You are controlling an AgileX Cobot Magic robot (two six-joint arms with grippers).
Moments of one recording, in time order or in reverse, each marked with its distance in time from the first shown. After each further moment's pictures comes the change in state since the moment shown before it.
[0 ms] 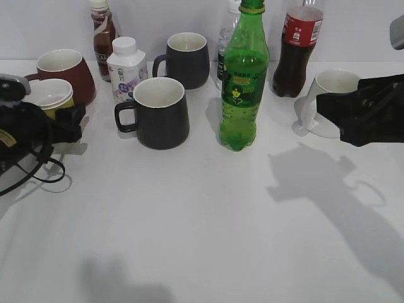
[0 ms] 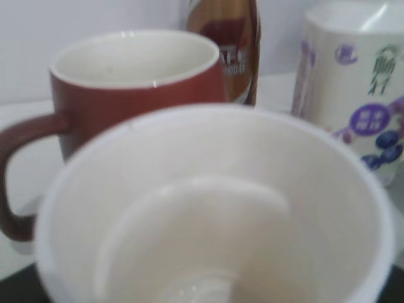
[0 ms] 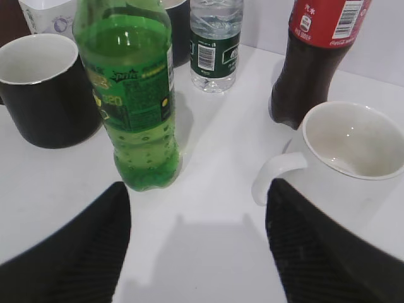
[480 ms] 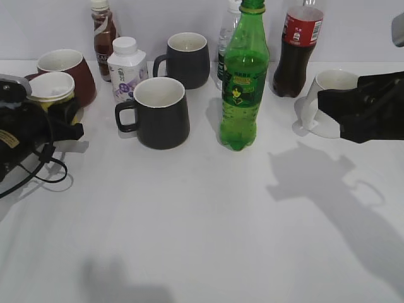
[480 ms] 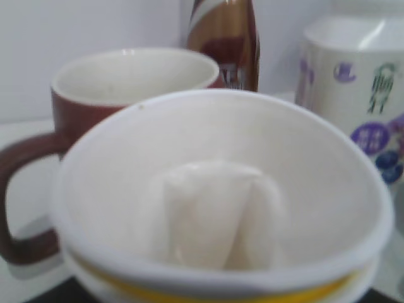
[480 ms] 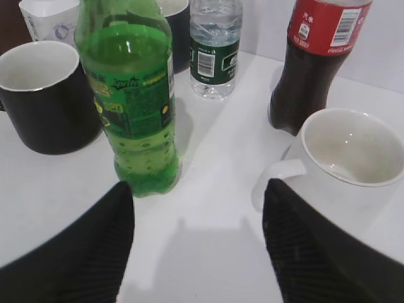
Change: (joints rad) left arm 0.000 0.053 -0.018 -0.003 -0.090 0.001; right arm 0.000 0.000 0.000 0.000 -0.017 0.000
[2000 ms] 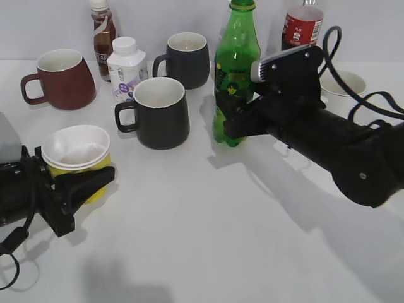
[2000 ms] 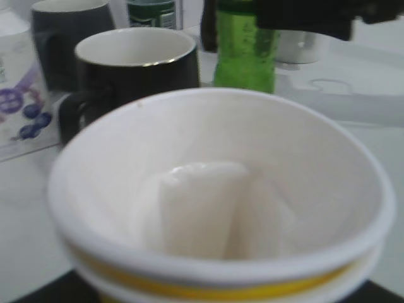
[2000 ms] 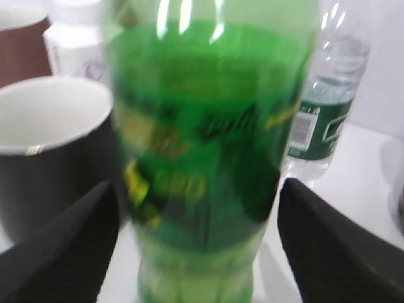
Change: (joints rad) left arm -0.001 -0.286 0.354 0.641 -0.040 -0.102; right arm 0.122 0.744 -0.173 -0.092 -0.788 0.087
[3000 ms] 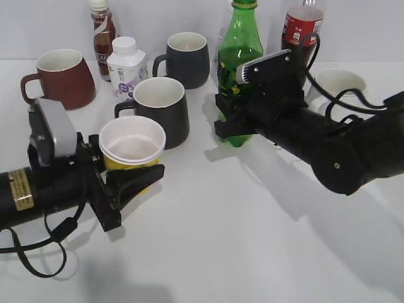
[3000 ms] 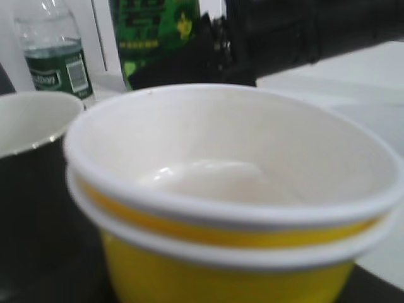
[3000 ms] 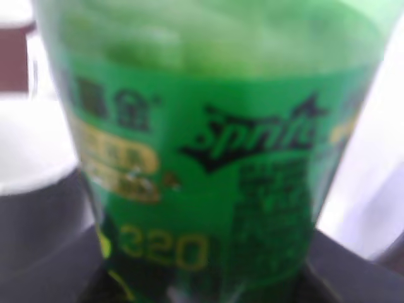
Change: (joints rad) left arm -0.207 0.083 -0.149 -0.033 -0.001 -0.001; right arm -0.005 0.098 -0.099 0.011 0.042 -0.019
